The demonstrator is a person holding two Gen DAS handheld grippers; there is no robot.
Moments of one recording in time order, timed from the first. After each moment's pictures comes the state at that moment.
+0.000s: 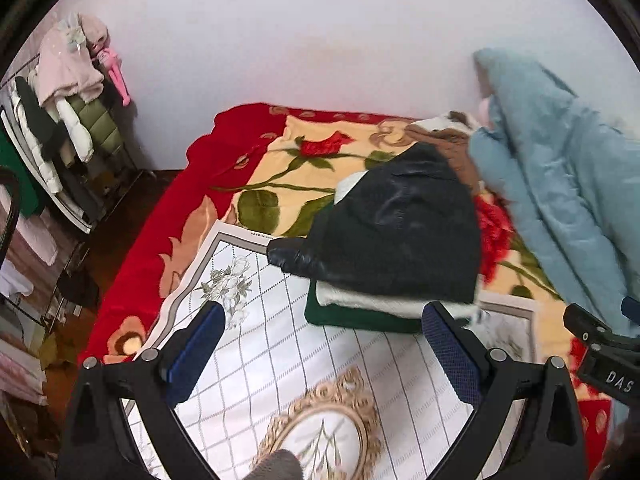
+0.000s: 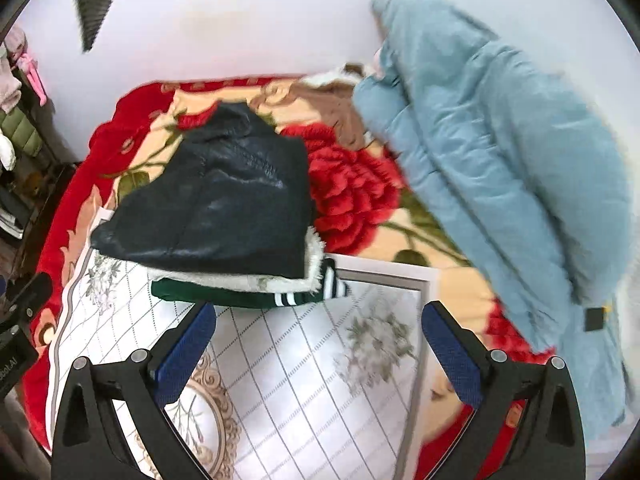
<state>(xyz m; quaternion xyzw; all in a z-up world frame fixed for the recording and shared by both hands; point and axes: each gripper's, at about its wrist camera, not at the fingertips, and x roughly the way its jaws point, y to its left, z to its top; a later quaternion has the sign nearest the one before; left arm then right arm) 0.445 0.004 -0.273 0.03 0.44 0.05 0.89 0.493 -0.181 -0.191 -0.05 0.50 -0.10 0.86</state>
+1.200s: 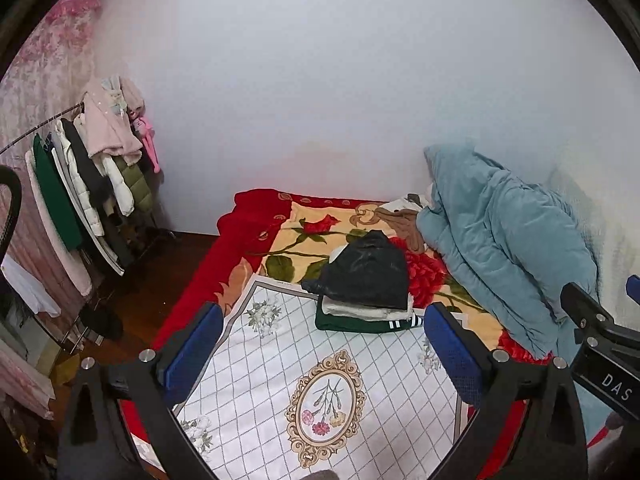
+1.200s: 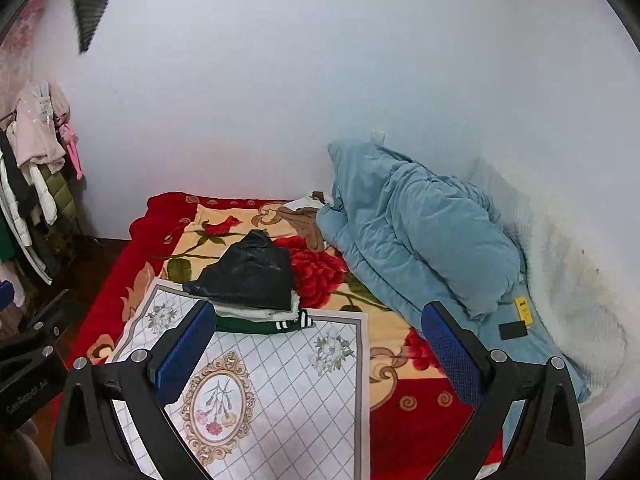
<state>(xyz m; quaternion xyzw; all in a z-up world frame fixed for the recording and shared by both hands) 0.196 0.015 -0.052 0.03 0.32 0.02 0.95 0.151 -0.109 0.138 -0.07 0.32 -0.12 0.94</state>
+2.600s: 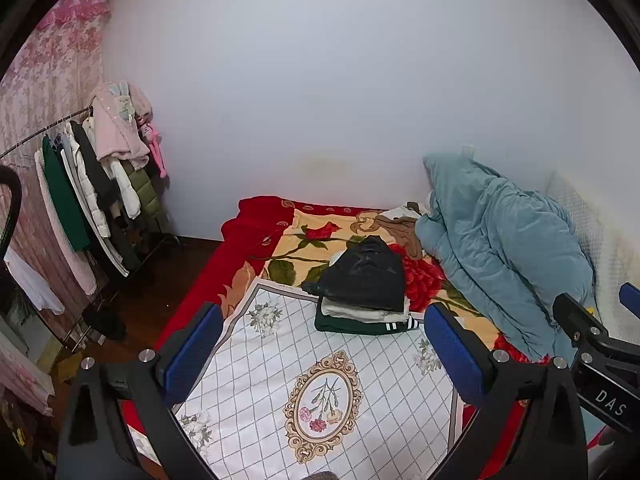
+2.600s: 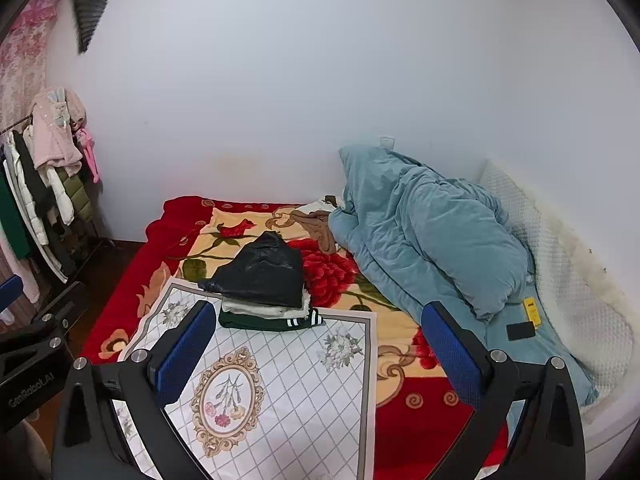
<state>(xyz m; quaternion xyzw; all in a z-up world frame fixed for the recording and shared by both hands) 0.162 0.008 -0.036 0.03 0.30 0.02 0.95 0.123 -0.109 0.153 -0.06 0.32 -0.09 0.94</state>
